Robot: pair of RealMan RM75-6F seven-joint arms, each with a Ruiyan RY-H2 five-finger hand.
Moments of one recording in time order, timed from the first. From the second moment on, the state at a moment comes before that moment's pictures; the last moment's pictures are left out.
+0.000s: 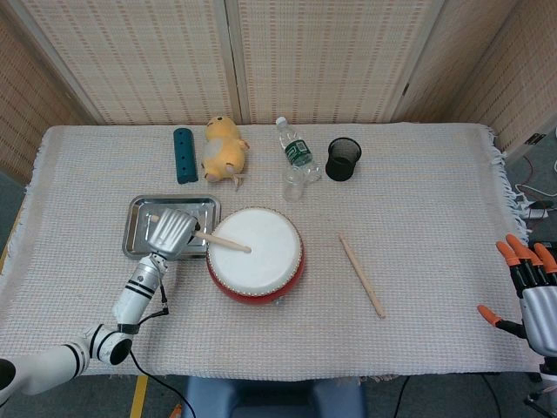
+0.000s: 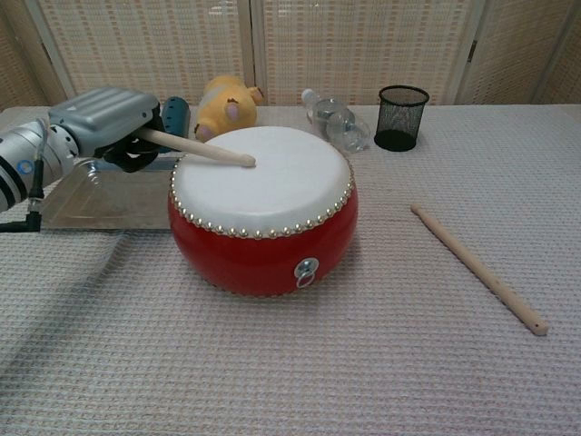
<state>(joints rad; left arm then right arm) -0.77 -1.63 -0.18 -1.13 1.31 1.07 0.30 0.02 -1.05 0.06 -1.63 -1.60 1.61 0.06</state>
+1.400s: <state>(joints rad) -0.75 -1.61 -0.22 -1.21 1.26 1.07 0.19 0.03 -1.05 0.06 -1.63 -1.59 1.59 0.06</state>
